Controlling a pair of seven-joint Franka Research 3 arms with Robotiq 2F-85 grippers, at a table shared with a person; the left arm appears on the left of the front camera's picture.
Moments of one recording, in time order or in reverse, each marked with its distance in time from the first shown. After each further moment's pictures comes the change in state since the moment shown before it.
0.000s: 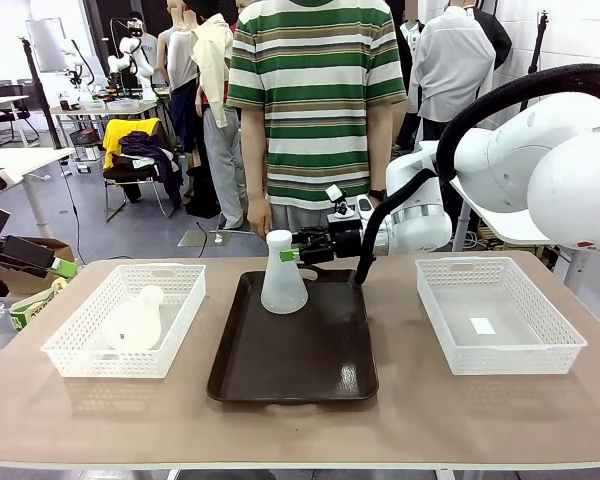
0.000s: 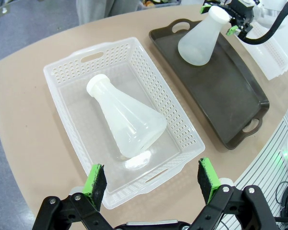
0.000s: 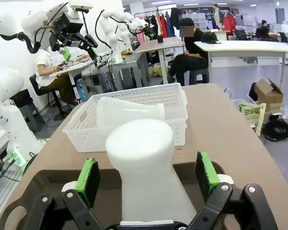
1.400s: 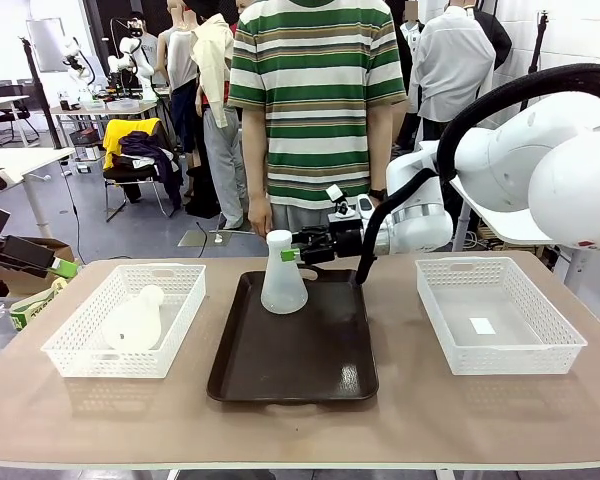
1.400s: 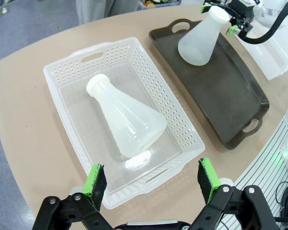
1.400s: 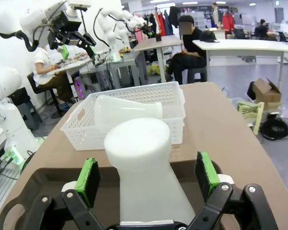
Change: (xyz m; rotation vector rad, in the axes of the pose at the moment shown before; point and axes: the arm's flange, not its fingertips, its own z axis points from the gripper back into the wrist) left arm 0.000 0.000 0.000 0.000 0.000 0.000; right arm 0.004 0.000 0.005 -0.014 0.013 0.013
